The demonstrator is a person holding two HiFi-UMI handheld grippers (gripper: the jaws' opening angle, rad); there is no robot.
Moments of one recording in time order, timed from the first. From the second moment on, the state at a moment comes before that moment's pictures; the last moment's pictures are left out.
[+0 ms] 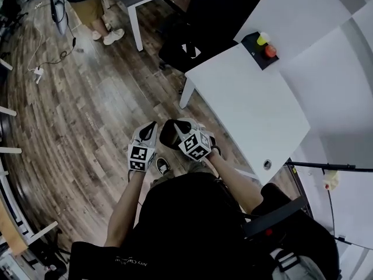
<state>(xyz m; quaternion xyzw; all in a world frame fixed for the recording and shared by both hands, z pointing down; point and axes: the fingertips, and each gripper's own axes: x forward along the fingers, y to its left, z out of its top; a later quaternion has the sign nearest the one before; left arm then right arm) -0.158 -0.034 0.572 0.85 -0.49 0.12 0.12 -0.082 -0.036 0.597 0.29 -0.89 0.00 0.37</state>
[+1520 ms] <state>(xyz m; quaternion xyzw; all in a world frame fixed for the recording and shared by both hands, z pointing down) -0.081 -0.055 0.347 0.85 -0.51 -0.01 -0.15 -0.053 -0.080 0.371 0.30 -0.95 -0.03 0.05</state>
